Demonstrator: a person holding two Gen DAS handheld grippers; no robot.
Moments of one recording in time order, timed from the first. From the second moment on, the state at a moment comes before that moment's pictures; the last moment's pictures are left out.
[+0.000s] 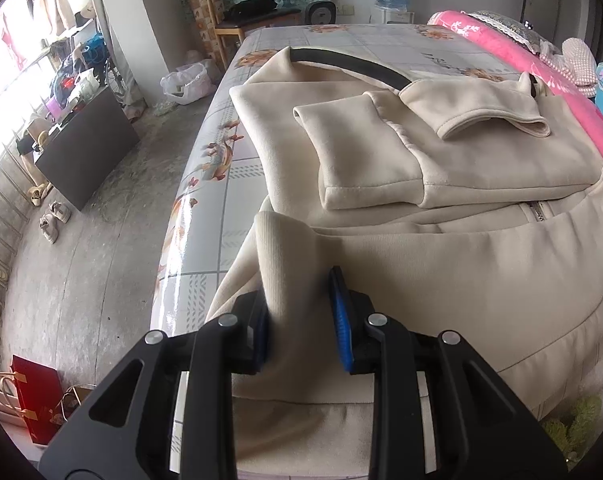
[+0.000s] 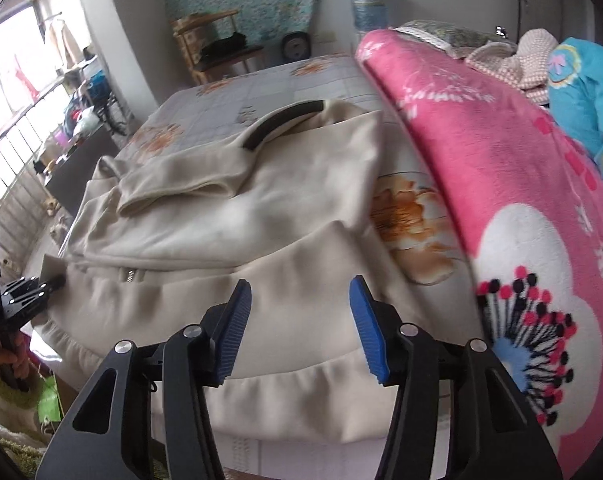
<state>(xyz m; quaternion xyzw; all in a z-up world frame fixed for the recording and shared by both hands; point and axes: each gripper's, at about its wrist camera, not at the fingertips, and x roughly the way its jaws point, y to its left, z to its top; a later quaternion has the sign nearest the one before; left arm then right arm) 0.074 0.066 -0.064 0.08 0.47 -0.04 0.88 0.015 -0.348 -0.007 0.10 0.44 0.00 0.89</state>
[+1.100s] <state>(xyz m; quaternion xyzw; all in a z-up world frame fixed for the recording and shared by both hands) 0.073 0.065 -0.065 0.08 0.47 -0.04 0.88 0.053 -0.365 -0.044 0.11 0.50 0.02 0.86</state>
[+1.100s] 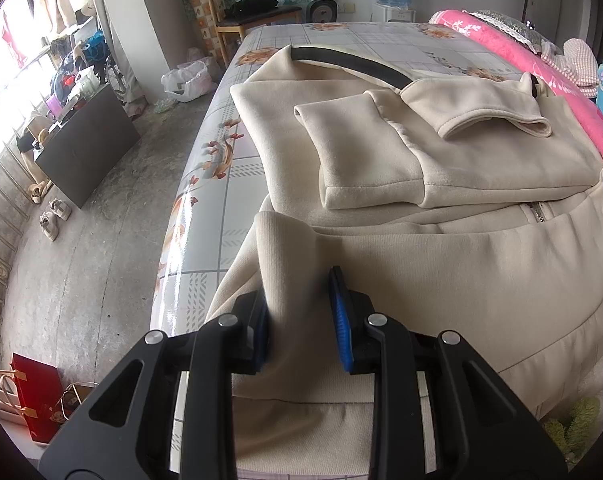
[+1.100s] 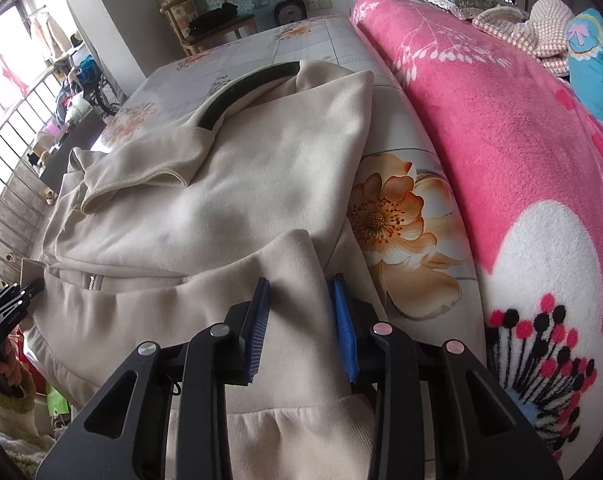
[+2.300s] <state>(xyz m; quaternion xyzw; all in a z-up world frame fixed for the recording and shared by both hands) 0.071 0.057 -0.064 0.10 0.47 -0.02 0.87 0.044 -0.316 -0.044 -0.07 0.51 -0.03 0.86</state>
